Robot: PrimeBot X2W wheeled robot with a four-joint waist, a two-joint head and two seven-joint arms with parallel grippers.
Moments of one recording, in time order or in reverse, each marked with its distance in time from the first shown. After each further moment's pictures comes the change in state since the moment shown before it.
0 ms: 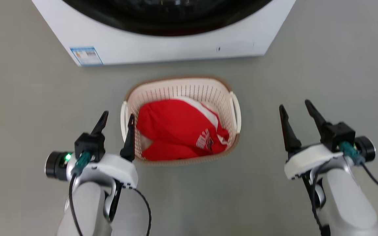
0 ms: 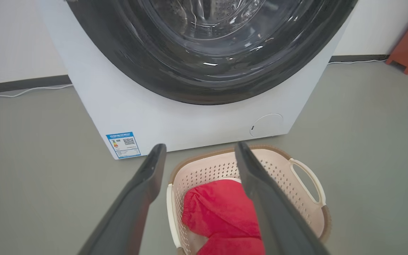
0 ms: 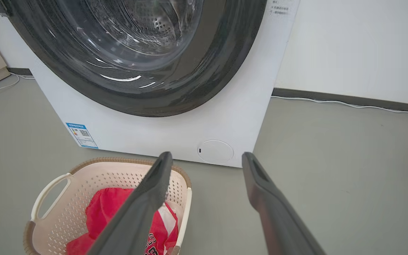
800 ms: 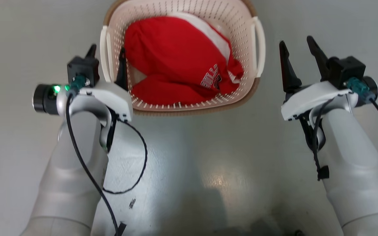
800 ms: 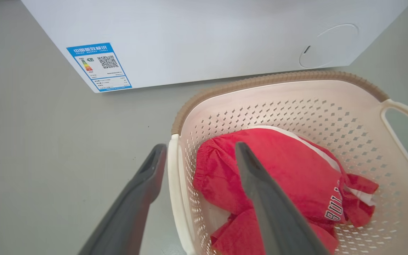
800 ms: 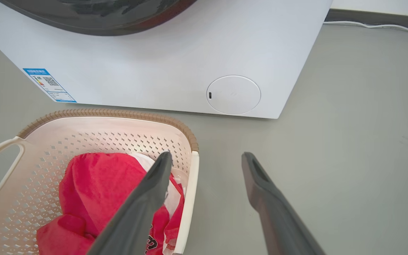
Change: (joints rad) left arm -0.428 -0.004 -0.002 0.342 0.017 0.049 0.000; right arm -0.329 0.001 0.024 0.175 0.072 0.000 0.000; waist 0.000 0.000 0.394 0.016
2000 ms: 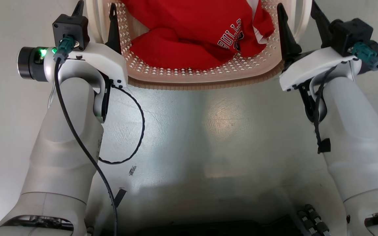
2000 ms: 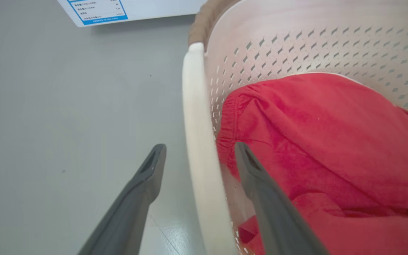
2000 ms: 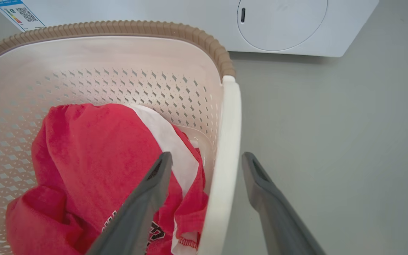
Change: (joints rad) left arm -0.167 0.011 -0.002 0.040 -0.002 0.040 -0.001; right arm -0.160 -0.005 0.050 0.054 0.033 0.000 0.000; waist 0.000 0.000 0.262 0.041
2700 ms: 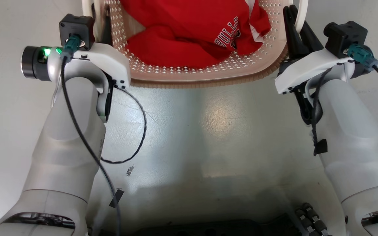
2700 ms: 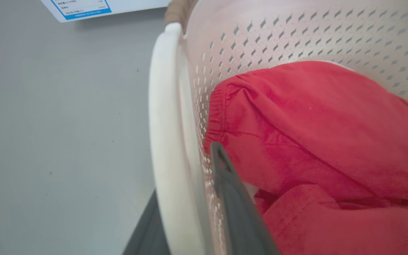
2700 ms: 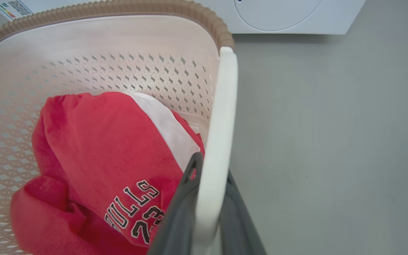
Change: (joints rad) left arm -0.017 0.001 -0.033 0.036 -0.001 -0.014 0.000; right arm -0.021 0.001 0.044 0.062 0.074 0.002 -0.009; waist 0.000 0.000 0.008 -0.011
